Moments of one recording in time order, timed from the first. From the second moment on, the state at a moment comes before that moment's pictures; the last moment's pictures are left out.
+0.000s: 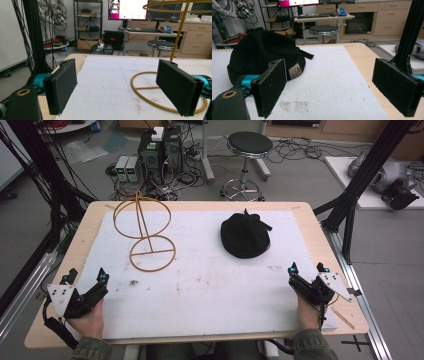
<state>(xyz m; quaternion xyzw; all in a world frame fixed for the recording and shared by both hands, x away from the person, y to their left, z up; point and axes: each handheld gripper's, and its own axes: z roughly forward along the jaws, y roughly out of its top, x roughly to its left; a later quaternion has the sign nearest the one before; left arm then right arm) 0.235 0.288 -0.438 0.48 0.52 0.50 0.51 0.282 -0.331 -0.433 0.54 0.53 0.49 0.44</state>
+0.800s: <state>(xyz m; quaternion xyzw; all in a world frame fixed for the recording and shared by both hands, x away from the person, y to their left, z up) 0.237 0.290 -0.439 0.48 0.52 0.49 0.51 0.280 -0.332 -0.434 0.55 0.52 0.49 0.44</state>
